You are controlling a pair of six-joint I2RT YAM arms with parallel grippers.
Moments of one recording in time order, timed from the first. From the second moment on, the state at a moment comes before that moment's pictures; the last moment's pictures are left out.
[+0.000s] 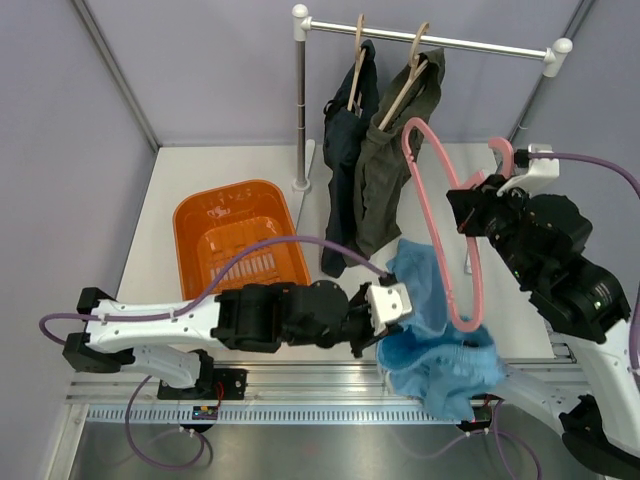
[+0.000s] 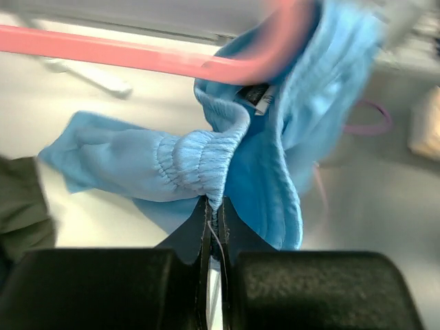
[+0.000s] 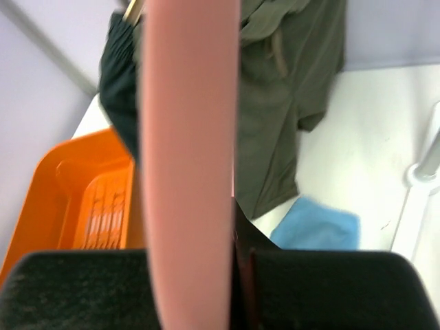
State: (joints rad) left arm -1.51 1.31 1.40 -0.41 -0.15 -0.09; right arm 0.60 0.85 1.48 -0.79 0.33 0.36
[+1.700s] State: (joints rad) left arm -0.86 0.91 1.13 -0.70 -0.77 -0.28; right arm 0.59 0.98 1.61 -0.87 0.48 0.22
